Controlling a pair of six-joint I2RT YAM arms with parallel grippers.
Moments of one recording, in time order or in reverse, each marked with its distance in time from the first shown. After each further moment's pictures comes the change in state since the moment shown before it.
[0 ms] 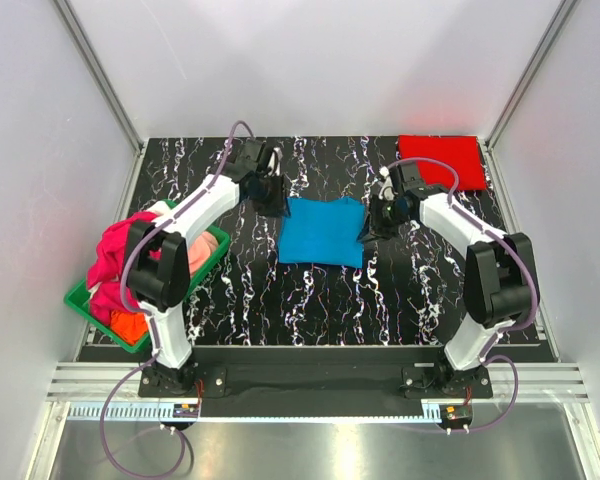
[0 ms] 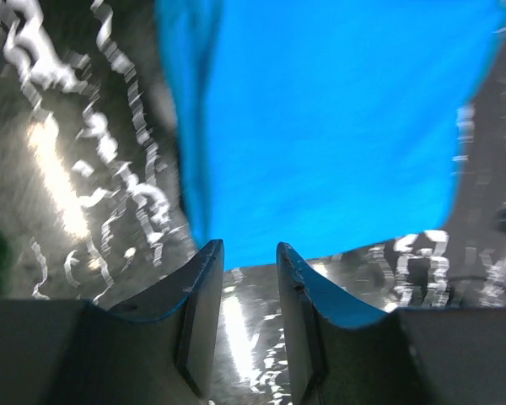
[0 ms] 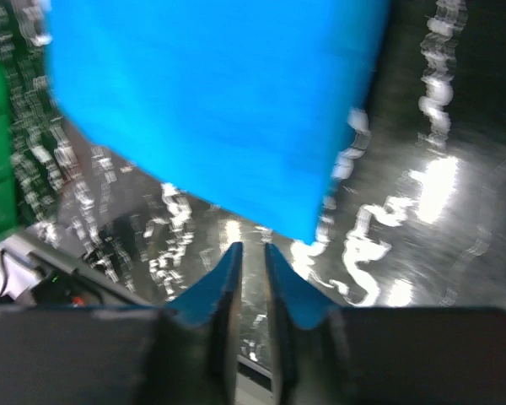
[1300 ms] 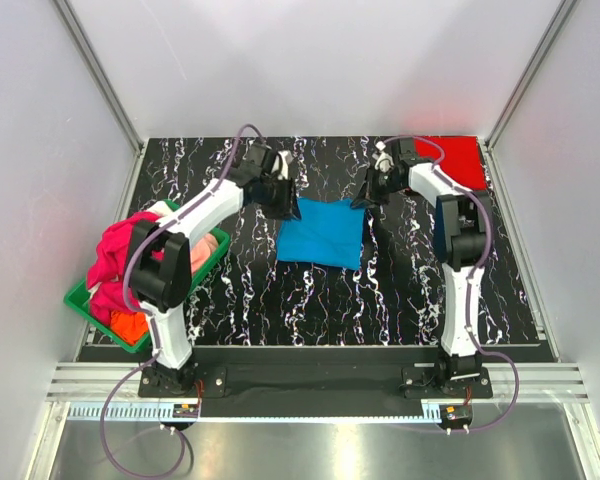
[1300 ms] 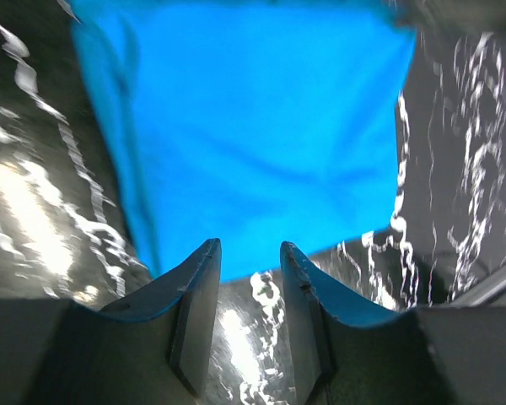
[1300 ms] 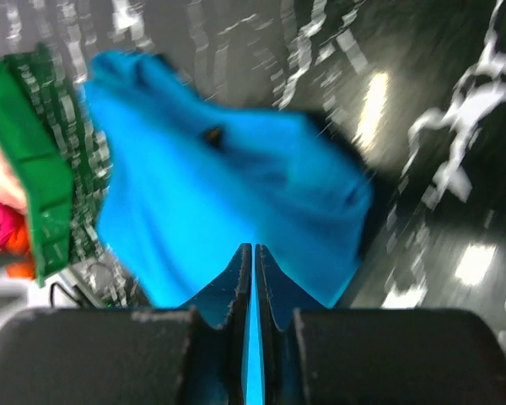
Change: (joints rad) left arm -0.014 0.014 0.016 0.086 0.119 0.035; right arm -0.104 0.534 0.544 0.046 -0.240 -0.072
